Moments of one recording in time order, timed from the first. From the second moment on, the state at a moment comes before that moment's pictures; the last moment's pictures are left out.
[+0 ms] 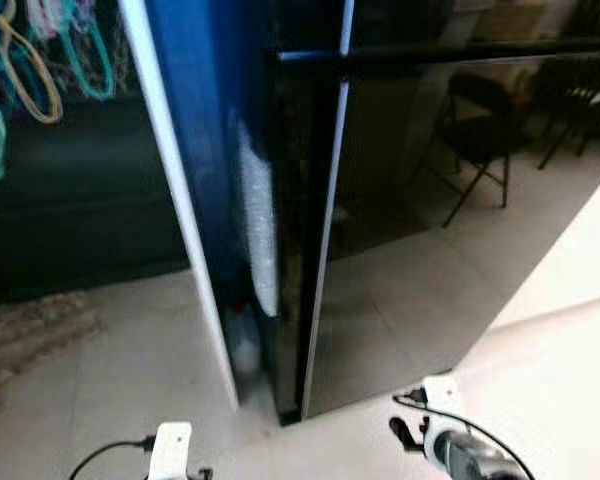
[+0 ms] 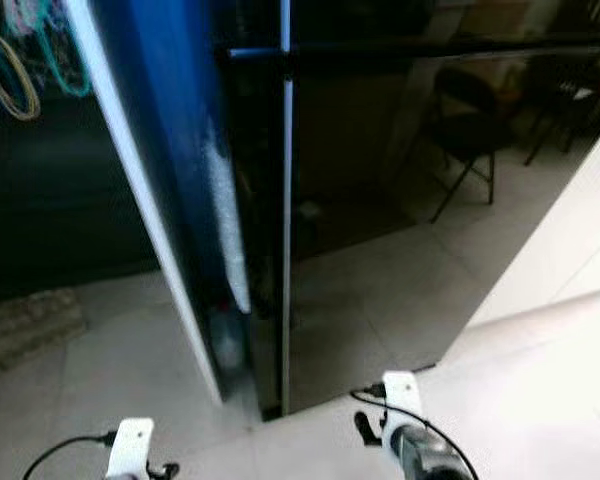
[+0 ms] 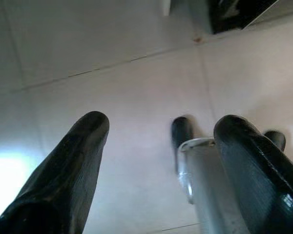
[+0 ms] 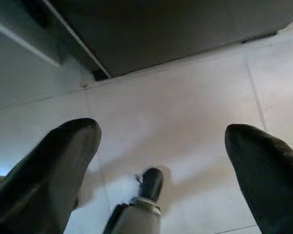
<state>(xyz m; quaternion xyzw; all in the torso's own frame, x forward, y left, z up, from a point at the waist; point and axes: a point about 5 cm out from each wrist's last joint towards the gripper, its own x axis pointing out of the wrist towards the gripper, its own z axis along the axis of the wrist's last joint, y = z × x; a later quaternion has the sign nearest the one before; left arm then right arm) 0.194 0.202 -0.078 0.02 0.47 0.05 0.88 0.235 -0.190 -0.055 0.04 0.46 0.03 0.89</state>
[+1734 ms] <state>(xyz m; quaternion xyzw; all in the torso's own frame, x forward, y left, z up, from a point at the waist) 0.202 0.198 -0.074 0.02 0.46 0.06 0.88 0.238 -0.193 -0.052 0.04 0.45 0.03 0.89</state>
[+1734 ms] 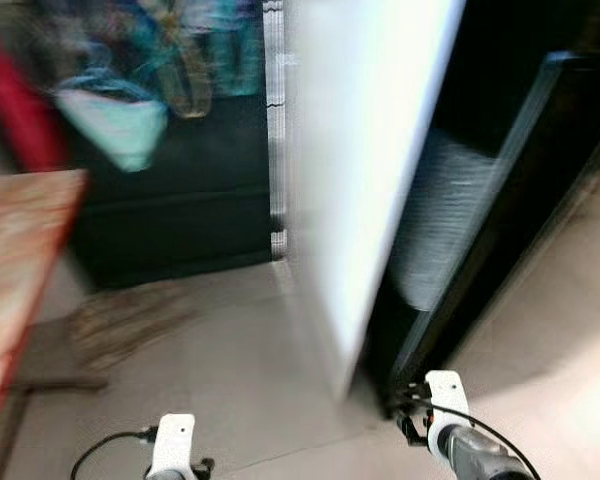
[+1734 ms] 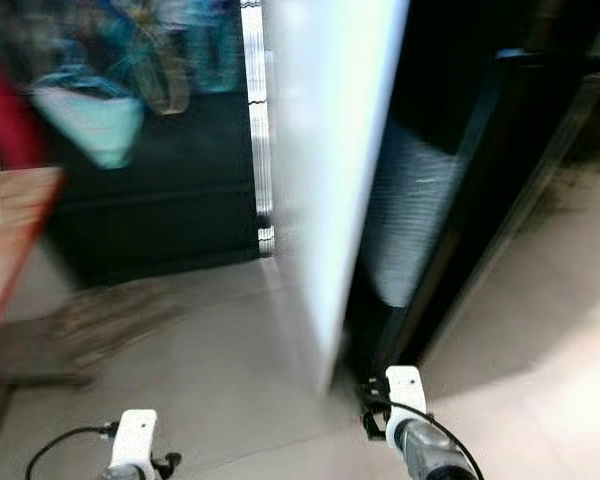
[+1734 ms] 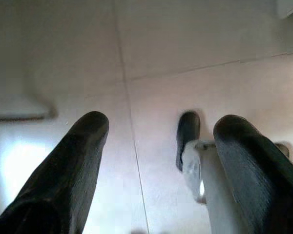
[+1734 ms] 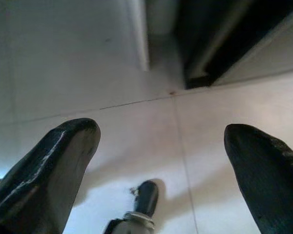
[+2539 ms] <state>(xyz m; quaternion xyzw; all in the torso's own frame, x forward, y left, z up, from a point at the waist) 0.195 0.192 -0.079 0.03 0.47 0.06 0.88 0.231 -0.199 -0.056 0.04 0.45 0.03 0.89</state>
